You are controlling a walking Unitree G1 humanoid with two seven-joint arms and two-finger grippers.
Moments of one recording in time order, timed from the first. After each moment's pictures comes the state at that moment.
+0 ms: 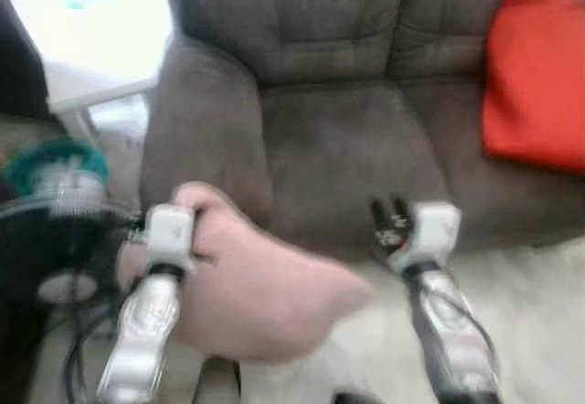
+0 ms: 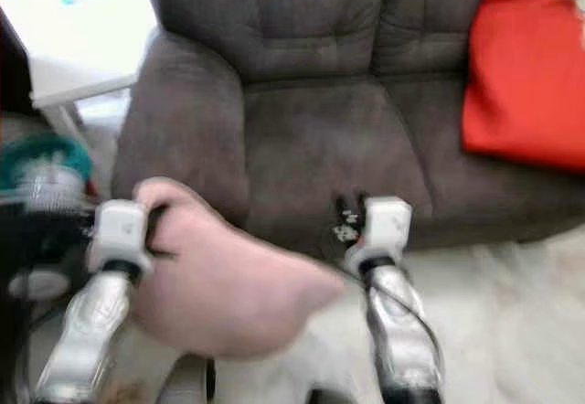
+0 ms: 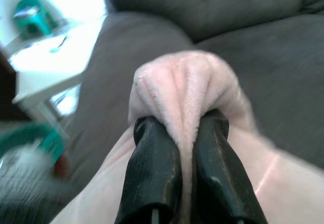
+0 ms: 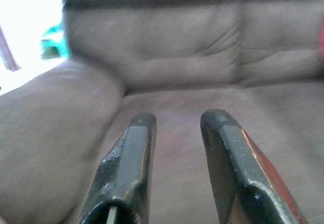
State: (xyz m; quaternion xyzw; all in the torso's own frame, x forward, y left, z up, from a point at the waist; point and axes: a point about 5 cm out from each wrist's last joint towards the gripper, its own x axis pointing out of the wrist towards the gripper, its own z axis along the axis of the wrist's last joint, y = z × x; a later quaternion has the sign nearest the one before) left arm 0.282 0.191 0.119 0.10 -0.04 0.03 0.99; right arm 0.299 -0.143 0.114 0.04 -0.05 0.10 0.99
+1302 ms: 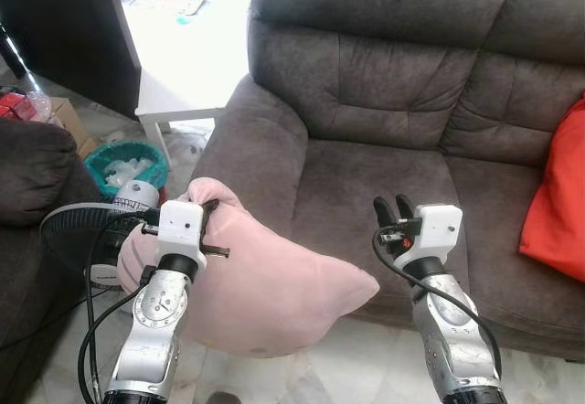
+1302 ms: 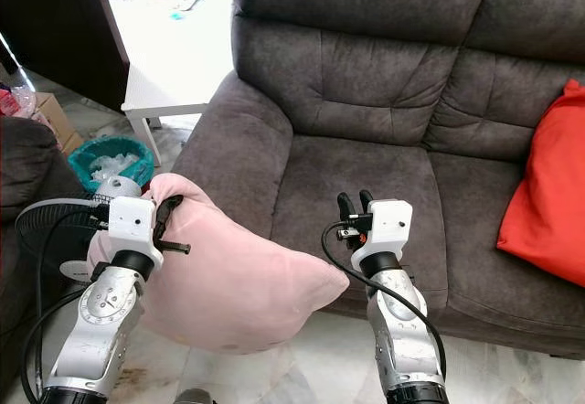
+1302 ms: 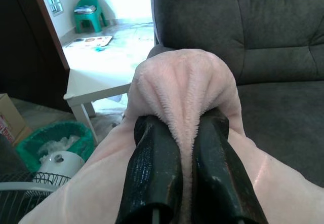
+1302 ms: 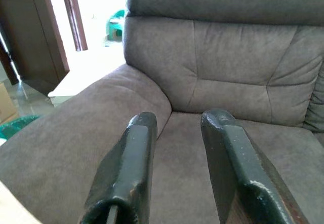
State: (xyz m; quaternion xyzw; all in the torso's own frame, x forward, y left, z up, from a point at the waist) left arm 0.288 0.161 0.131 0.08 -0.07 -0.03 0.99; right arm 0.296 -0.160 0.103 0.04 -0.04 0.07 1.00
